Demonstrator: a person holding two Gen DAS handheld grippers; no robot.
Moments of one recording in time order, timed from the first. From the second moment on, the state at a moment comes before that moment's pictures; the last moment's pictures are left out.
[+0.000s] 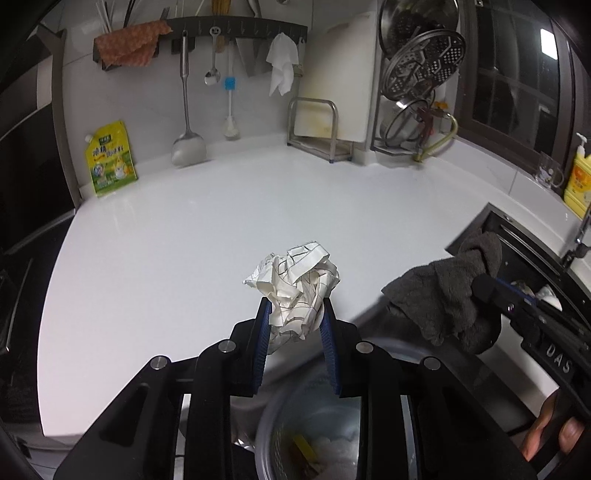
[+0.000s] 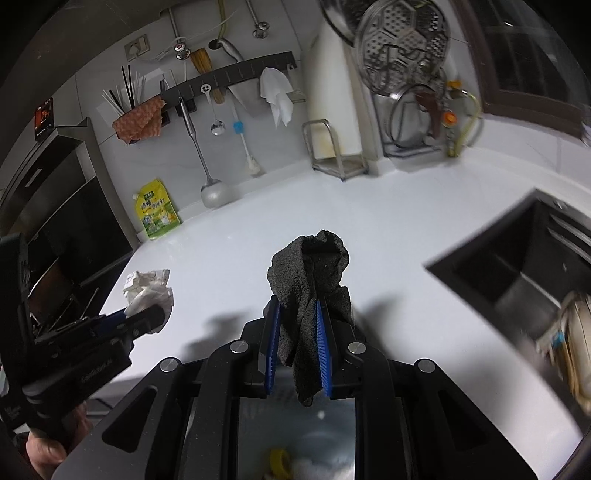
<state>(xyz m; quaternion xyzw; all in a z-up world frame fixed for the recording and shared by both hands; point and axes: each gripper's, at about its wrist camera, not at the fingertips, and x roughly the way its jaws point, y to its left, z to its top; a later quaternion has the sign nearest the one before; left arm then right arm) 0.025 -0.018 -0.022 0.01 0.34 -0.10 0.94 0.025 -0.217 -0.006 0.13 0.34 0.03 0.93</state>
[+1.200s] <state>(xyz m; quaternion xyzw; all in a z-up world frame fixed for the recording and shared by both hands) -0.049 -0.028 -0.066 0.06 0.37 -0.16 0.91 -0.065 -0.202 -0.059 0.17 0.41 0.01 0.90</state>
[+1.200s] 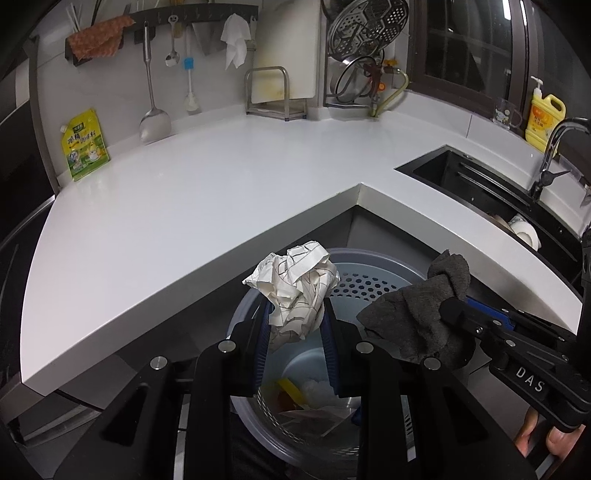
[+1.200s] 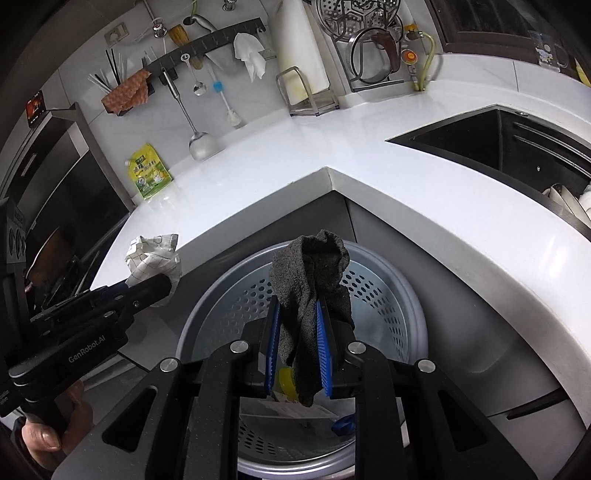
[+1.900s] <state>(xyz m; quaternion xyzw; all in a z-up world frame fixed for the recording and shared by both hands) -0.048 -0.023 -0.070 0.04 0.38 -0.16 0.91 -0.066 -0.201 -0.066 0.16 0.42 0.01 0.89</state>
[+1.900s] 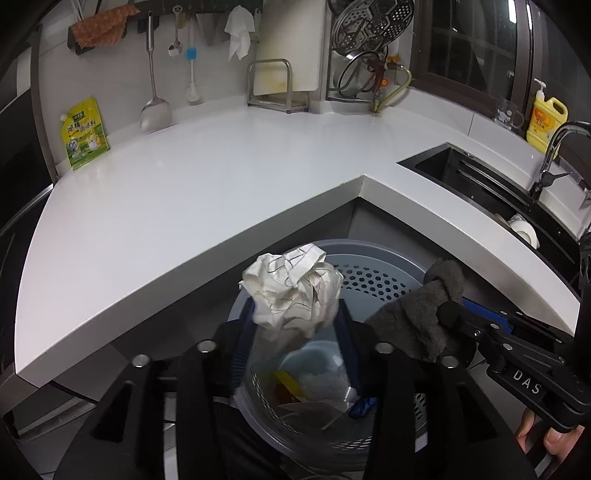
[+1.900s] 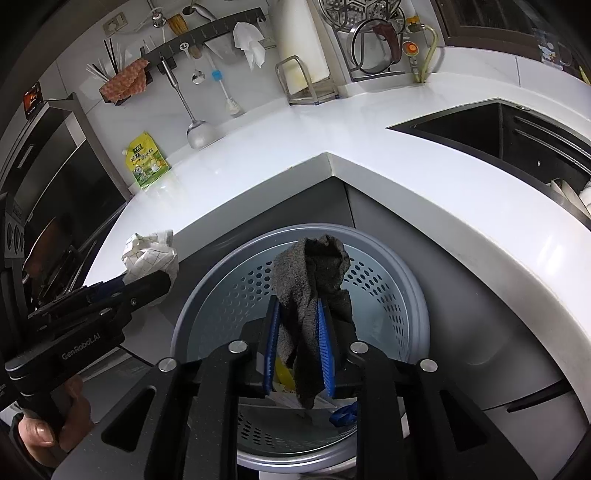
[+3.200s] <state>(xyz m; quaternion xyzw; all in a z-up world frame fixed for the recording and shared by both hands) -0.045 -0.011 -0.075 0.03 0.39 -0.13 0.91 -0.071 -0.197 -0.061 0.16 0.41 0.00 0.90</state>
